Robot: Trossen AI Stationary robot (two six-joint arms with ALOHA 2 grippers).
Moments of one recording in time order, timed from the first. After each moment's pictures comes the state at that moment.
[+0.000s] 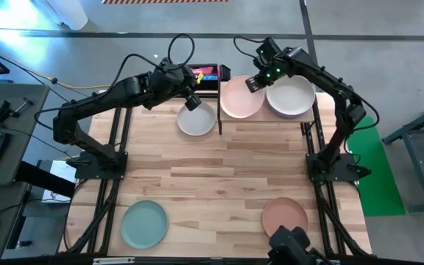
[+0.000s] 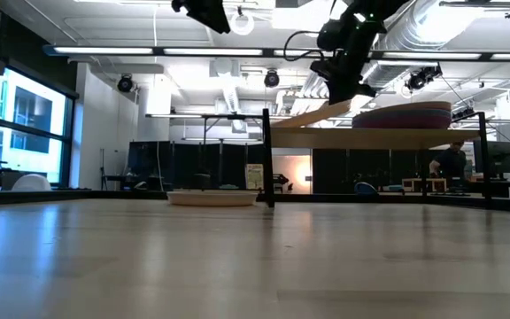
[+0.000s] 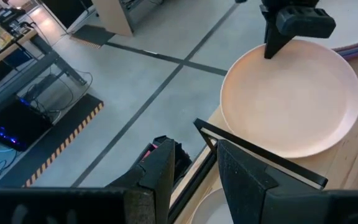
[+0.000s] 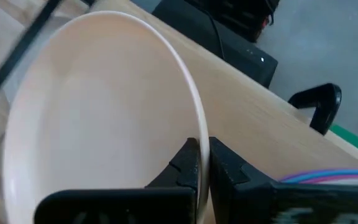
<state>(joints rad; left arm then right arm) 0.30 1.47 1.64 -0.70 -0.55 0.12 -0.81 1.74 1.72 -1.08 -0.08 0.17</state>
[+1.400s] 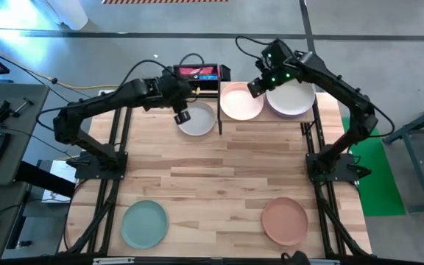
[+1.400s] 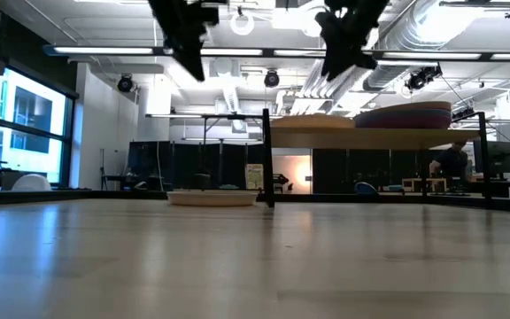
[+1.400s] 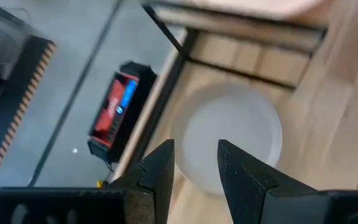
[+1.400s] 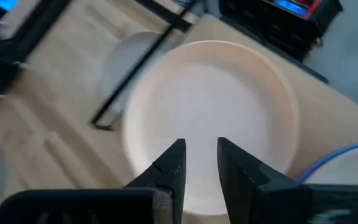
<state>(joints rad) 0.39 1.48 1.49 -0.94 -0.35 0.17 -0.69 1.58 1.72 -1.10 -0.18 0.27</state>
